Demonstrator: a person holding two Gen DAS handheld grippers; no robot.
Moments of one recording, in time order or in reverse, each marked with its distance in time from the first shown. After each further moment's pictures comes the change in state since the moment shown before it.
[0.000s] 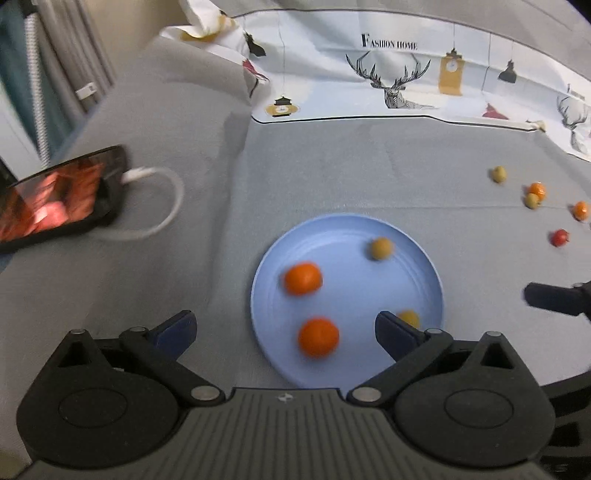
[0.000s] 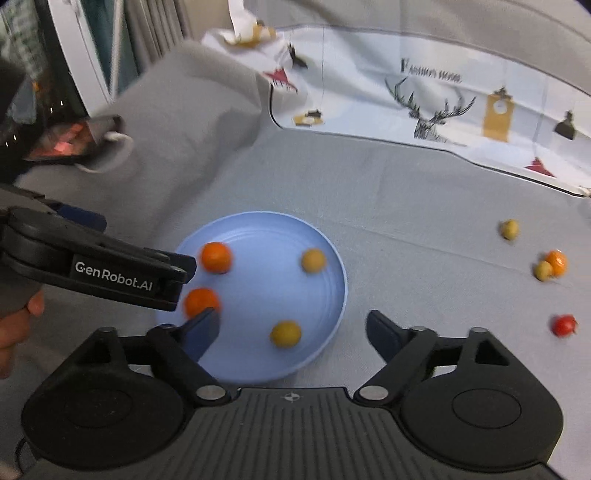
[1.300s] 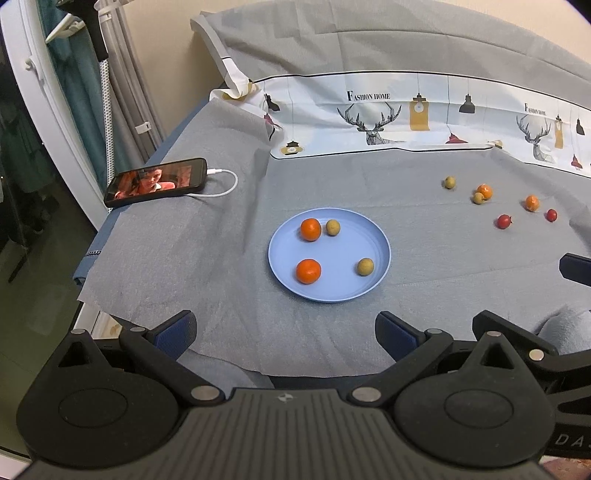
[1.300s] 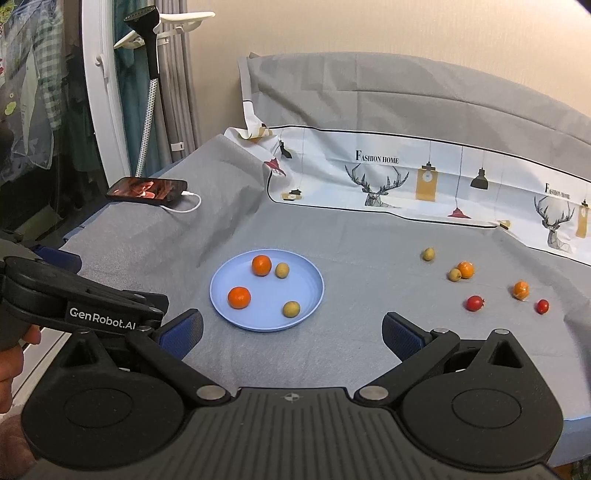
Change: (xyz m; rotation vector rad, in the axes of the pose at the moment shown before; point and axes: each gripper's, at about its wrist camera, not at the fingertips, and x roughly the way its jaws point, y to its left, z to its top) left arm -0.170 -0.025 -0.120 -0.006 -0.176 0.067; right arm -0.187 0.056 -0.103 0.001 -0.273 -0.118
